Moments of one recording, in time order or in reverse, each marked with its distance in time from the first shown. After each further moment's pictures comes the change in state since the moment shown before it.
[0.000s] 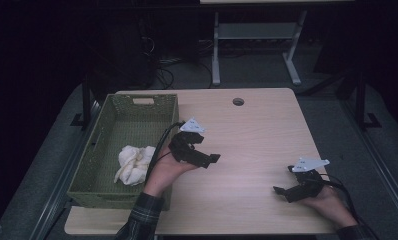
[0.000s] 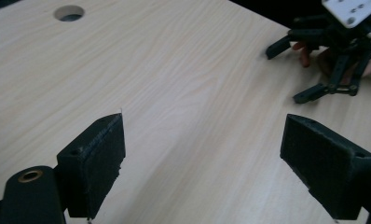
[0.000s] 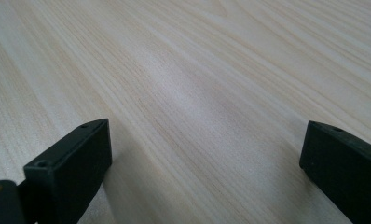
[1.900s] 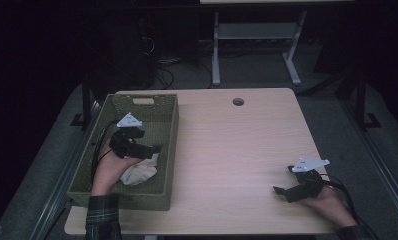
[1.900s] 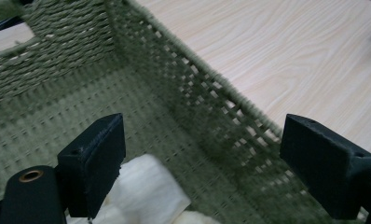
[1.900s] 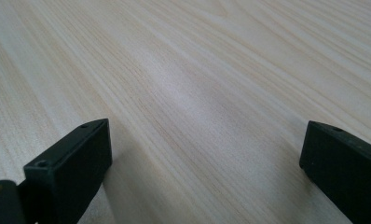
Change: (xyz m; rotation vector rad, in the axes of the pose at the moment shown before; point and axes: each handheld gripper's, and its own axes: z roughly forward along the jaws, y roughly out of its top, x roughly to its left) left arm 0.081 -0.066 -0.097 0.014 0.264 -0.128; right arm 0.000 0.000 0.000 0.001 0.000 0.001
